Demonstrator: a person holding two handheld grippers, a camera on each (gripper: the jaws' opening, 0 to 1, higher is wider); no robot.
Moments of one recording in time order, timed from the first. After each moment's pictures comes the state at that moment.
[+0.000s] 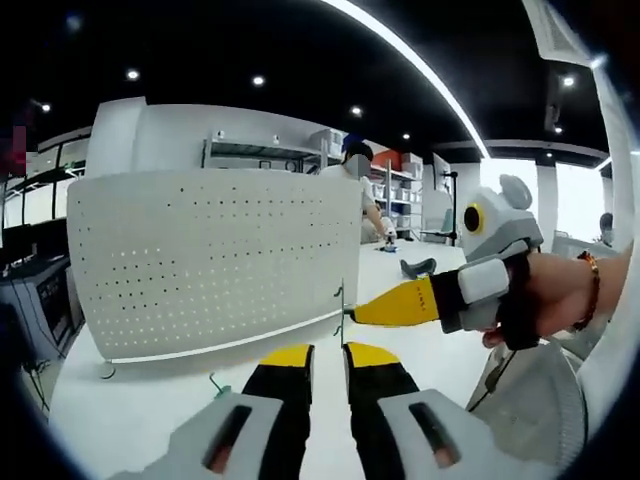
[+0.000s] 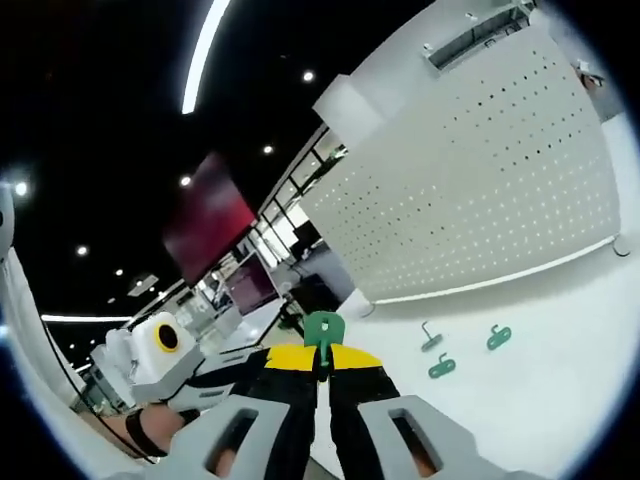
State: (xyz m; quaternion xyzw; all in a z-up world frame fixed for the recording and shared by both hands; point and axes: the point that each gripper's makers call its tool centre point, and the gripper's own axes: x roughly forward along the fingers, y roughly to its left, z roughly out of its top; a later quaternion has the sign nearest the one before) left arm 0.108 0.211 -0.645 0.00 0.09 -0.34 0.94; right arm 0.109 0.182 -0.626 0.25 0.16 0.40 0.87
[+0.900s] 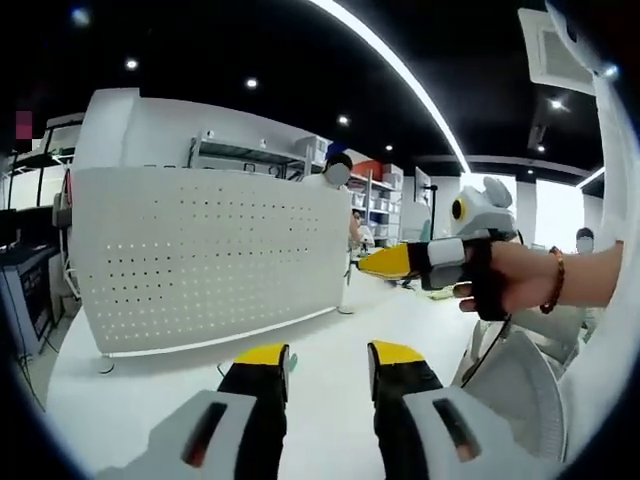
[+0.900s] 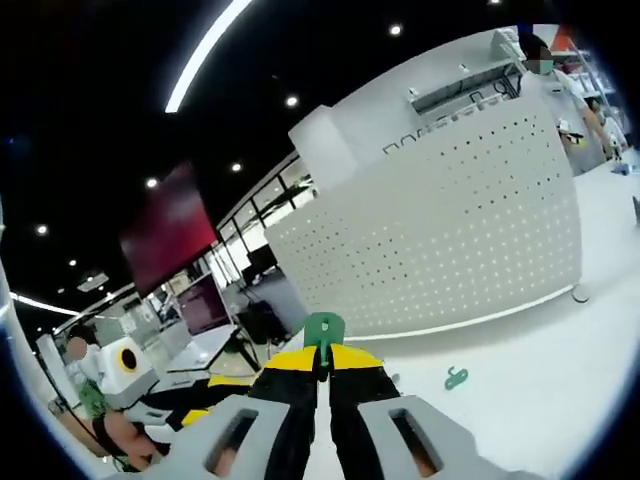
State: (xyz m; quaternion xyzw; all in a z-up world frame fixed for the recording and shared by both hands) left arm 0.089 0.259 -0.641 -0.02 0.08 -0.39 0.92; right arm 0.134 0.165 -0.598 0.22 0.10 0.29 0.92
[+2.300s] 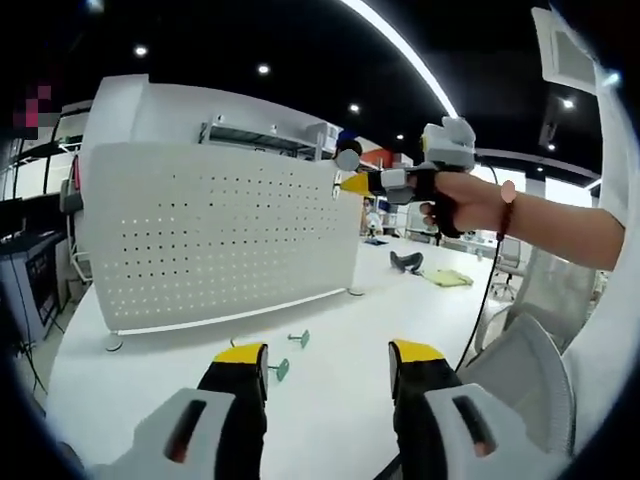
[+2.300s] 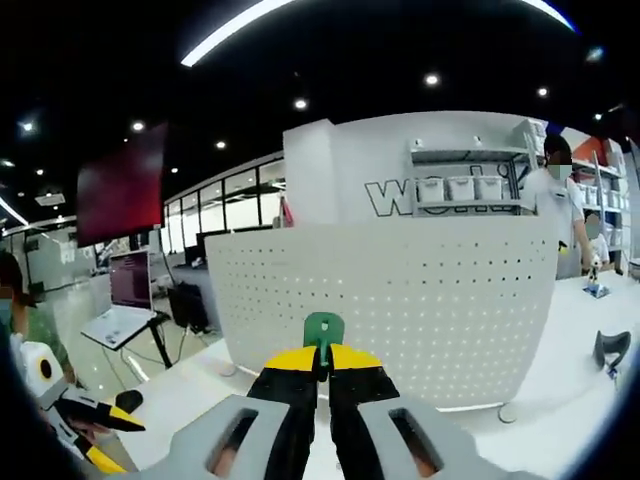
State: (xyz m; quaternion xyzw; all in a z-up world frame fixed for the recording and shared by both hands) left arm 0.090 0.280 -0.666 -0.02 0.11 -0.37 0.92; right arm 0.234 0.125 -0.552 0.02 0.06 0.20 0.98
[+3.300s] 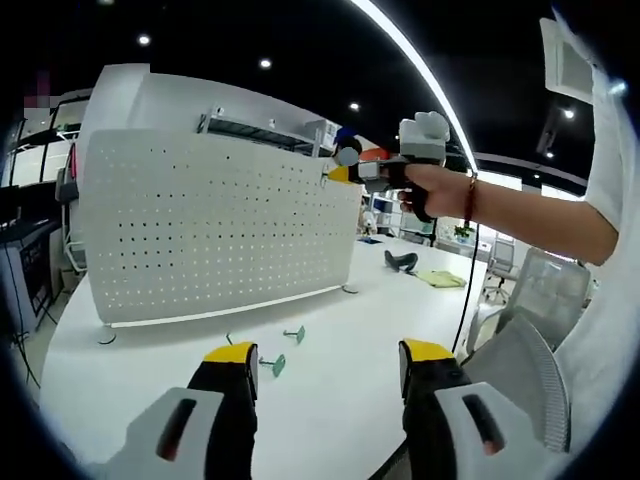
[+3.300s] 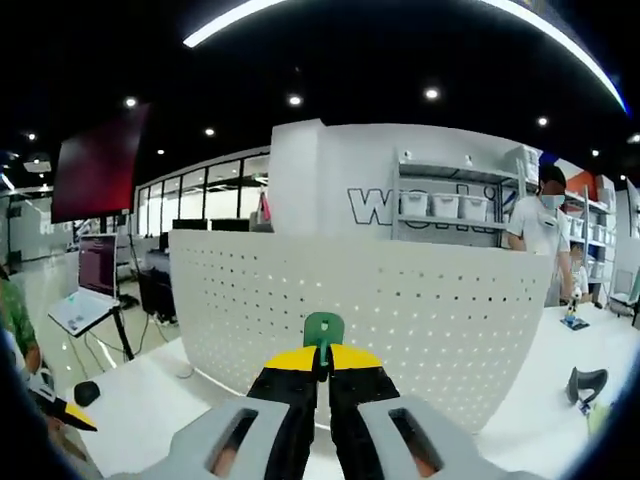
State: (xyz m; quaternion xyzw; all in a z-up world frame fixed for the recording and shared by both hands) left arm 0.093 0.285 -0.670 -0.04 0.13 -0.38 0.91; right arm 0.280 0.109 -0.537 -0.04 0.05 0.14 0.99
